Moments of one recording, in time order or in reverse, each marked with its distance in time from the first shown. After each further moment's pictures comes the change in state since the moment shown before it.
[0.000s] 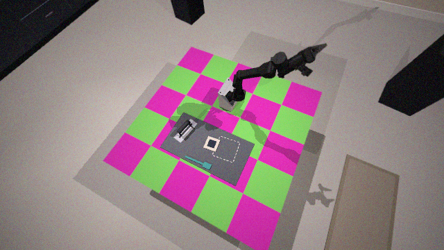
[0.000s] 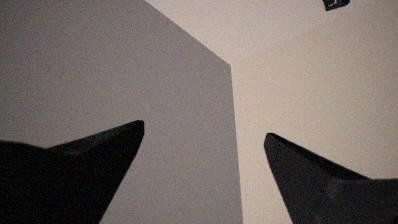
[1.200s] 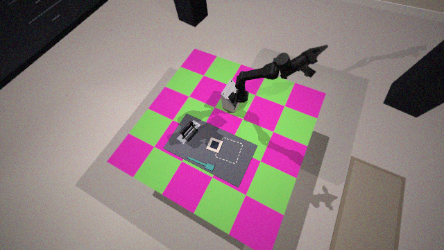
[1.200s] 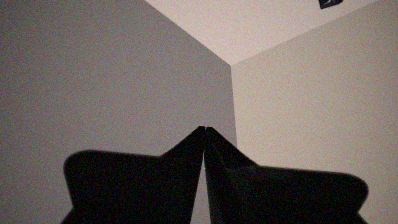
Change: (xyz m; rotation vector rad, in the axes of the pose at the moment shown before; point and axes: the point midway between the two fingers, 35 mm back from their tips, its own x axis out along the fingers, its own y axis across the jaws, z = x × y) arm 0.000 0.000 0.000 0.000 0.000 0.000
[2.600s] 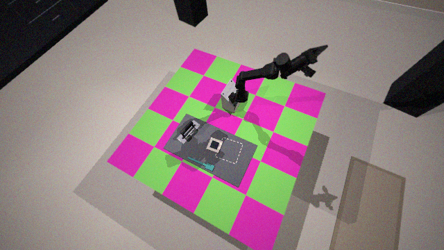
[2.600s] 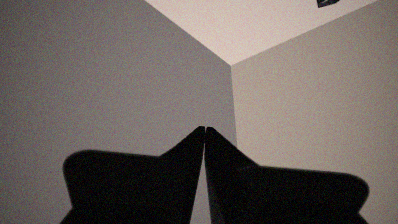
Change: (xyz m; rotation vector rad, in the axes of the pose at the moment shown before) arm 0.000 0.000 0.000 0.000 0.000 0.000
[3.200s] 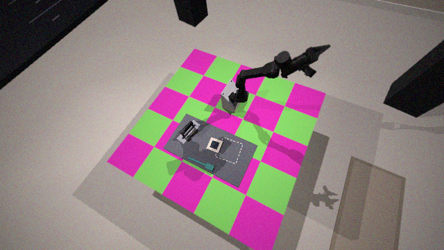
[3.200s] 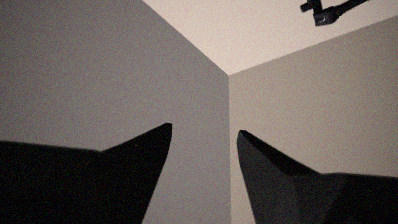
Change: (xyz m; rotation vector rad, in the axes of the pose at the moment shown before) arm 0.005 -0.004 0.005 -0.072 -0.043 0.003
